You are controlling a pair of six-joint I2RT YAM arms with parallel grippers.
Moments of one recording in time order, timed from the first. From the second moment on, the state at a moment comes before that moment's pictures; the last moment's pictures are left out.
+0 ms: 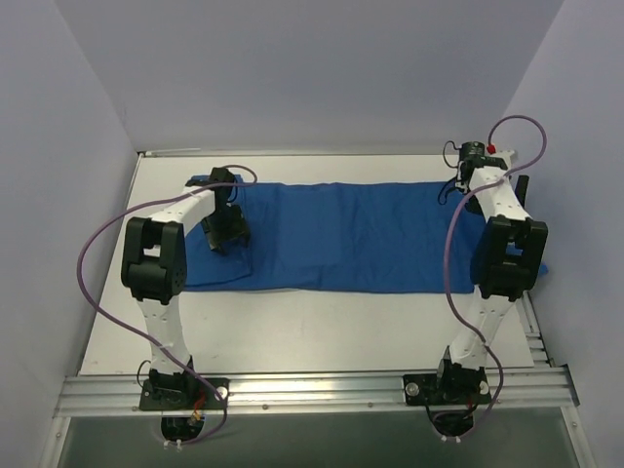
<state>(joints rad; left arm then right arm) -0.20 2.03 1.52 -0.85 -0.03 -0.60 -0.16 1.99 1.63 -0.84 0.93 0.24</state>
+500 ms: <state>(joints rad) -0.32 2.17 1.71 -0.93 -0.14 -0.63 0.10 1.78 1.66 -0.81 0.44 0.28</state>
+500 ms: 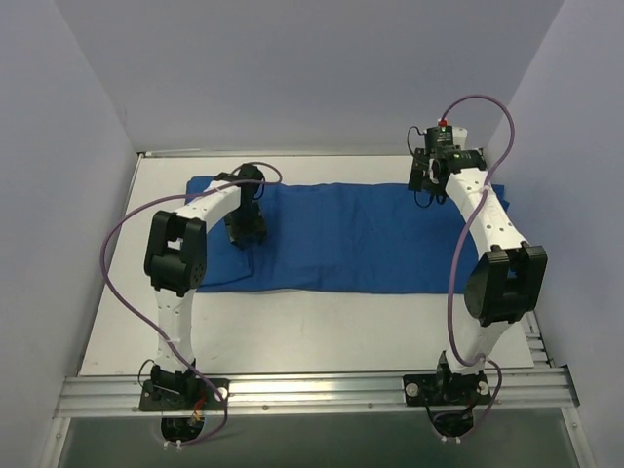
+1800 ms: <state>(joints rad) 0.22 1.93 1.79 -1.26 -0.77 -0.48 0.13 1.84 1.66 -0.77 0.07 0.34</state>
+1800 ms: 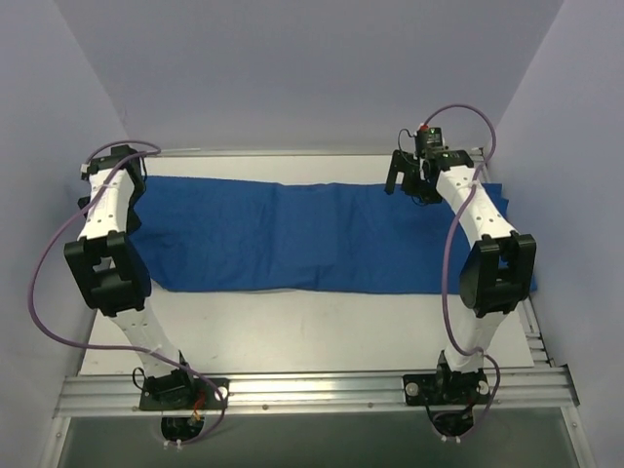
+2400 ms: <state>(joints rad) 0.02 1.92 1.59 -1.12 -0.27 -0.46 -0.02 1.86 1.48 -0.67 0.03 0.40</state>
